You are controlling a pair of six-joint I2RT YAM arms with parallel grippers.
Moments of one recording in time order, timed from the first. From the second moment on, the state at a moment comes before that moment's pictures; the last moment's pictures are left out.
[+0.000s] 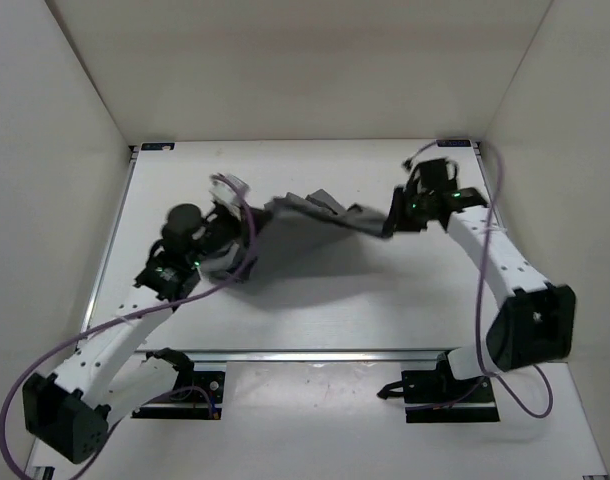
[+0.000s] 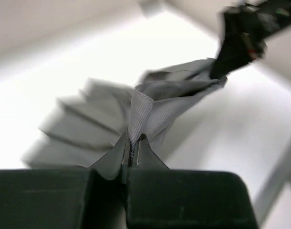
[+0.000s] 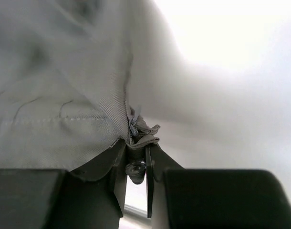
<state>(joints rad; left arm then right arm) -0.56 0.98 0.75 0.06 0.28 -0.07 0.25 1.48 1.14 -0.75 -0.17 0.24</state>
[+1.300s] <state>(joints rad) -0.36 1.27 1.30 0.09 0.37 0.08 0.11 1.54 1.76 -0.62 -0.69 0.26</state>
